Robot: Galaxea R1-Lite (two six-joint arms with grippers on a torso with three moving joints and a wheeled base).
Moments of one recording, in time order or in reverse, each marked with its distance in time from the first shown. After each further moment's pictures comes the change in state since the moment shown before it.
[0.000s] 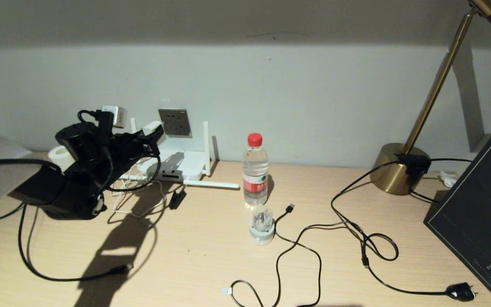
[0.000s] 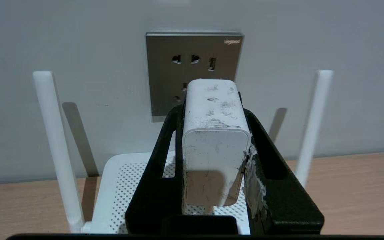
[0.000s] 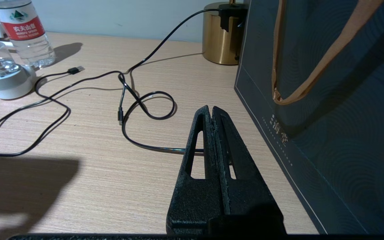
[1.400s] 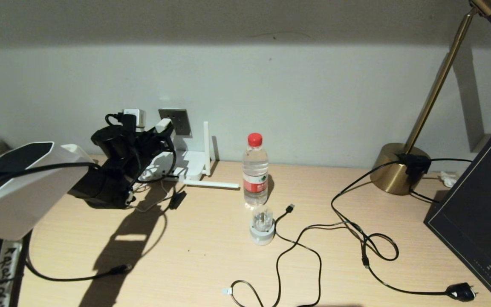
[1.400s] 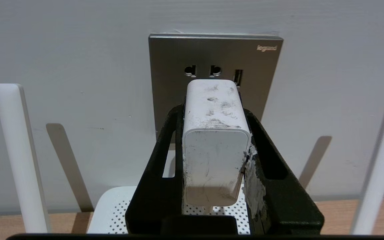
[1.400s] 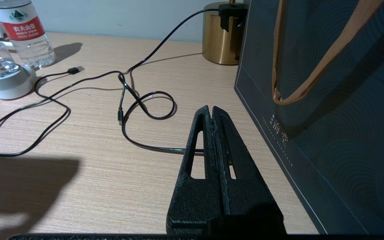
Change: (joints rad) left arm -0.039 0.216 -0.291 -0.005 0.108 0.005; right arm 0.000 0.000 0.000 0.000 0.000 0.000
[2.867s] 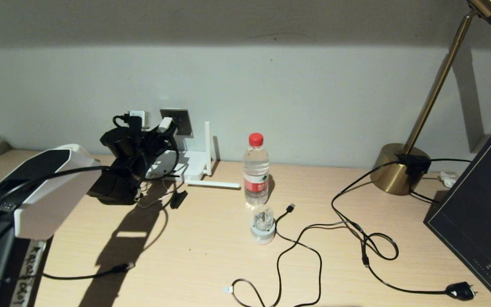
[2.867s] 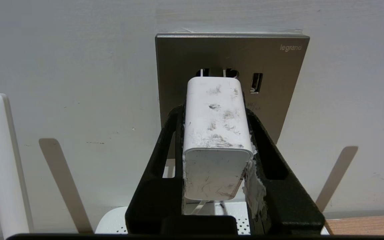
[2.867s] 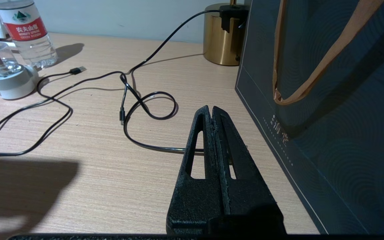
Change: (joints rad) left arm 0.002 0.113 -0.186 0.009 -0.008 0.000; right arm 0.000 0.000 0.000 0.000 0.001 0.000
